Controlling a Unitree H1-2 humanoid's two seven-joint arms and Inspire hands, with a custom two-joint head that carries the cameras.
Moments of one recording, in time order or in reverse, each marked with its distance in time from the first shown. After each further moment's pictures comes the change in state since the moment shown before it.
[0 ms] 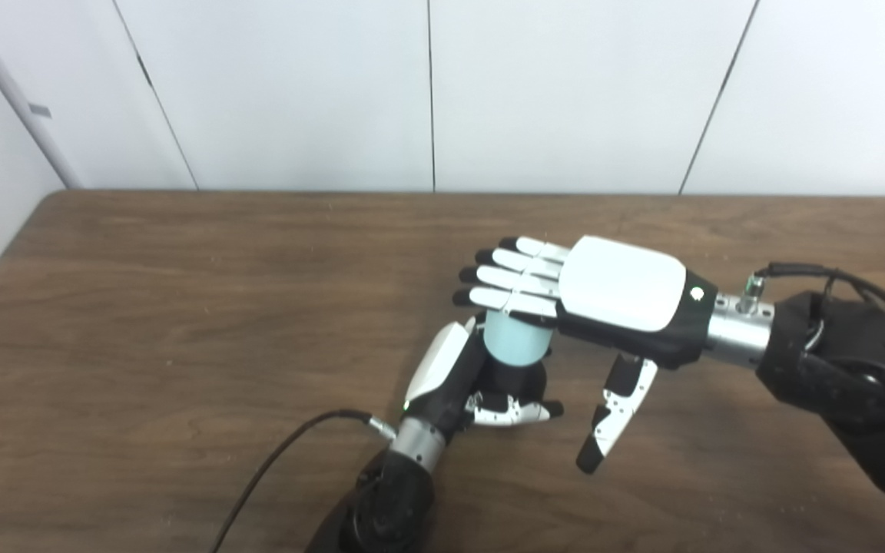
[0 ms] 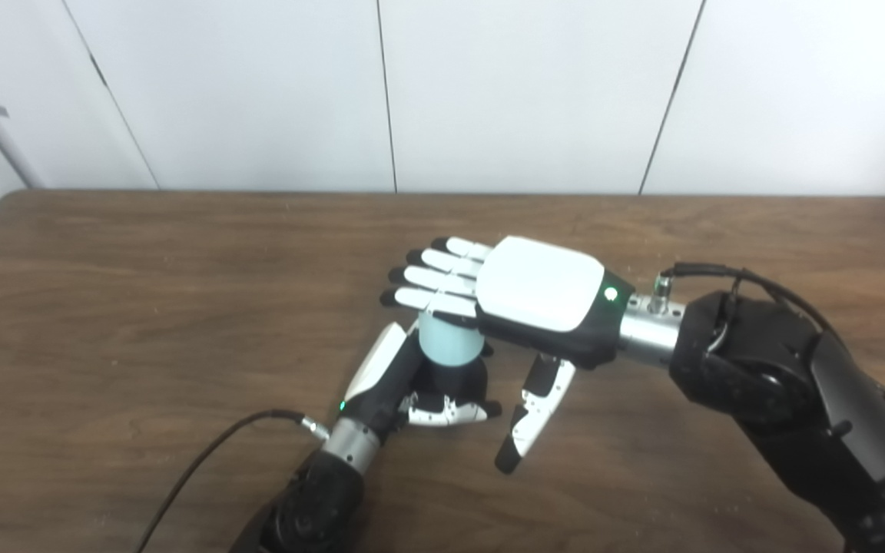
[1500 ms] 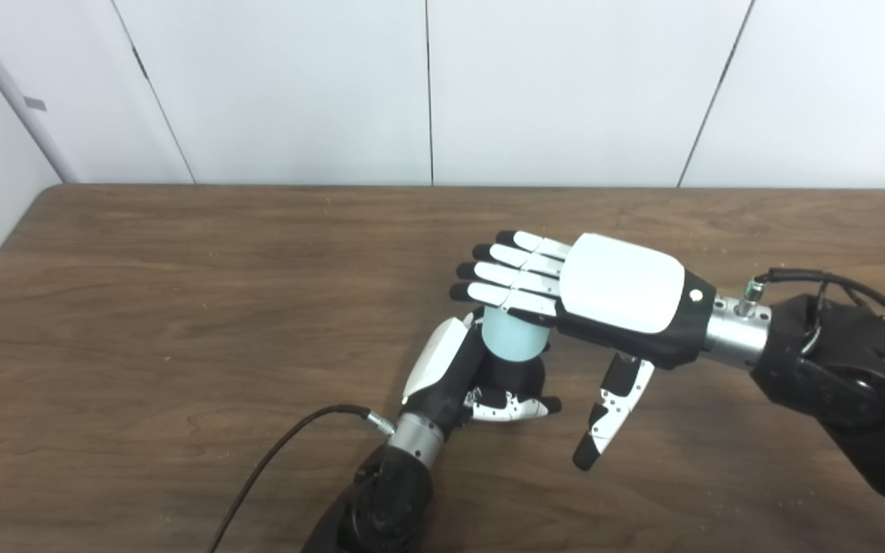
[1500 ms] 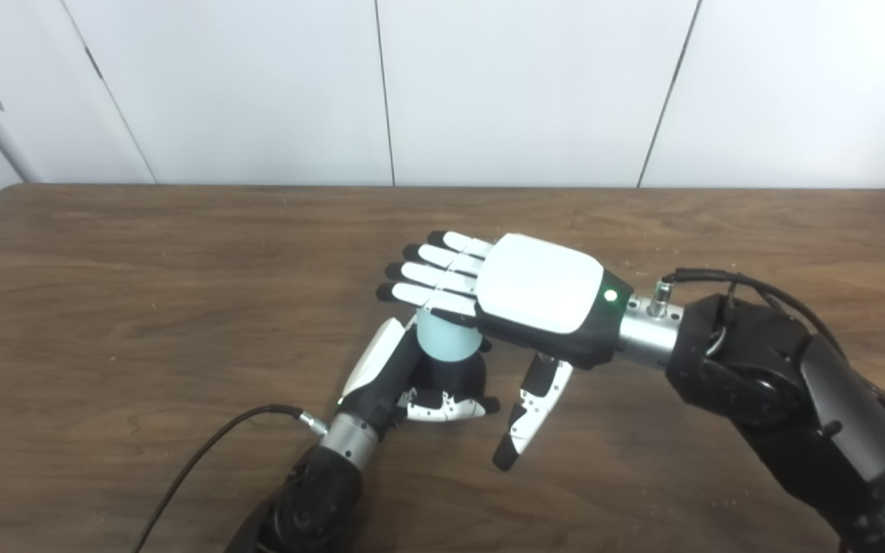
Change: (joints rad) left arm 0.003 0.003 -0.002 -0.023 0.006 0.032 -0.010; right arm 0.016 0.000 0.017 0.037 -0.036 -0.070 -0.097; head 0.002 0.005
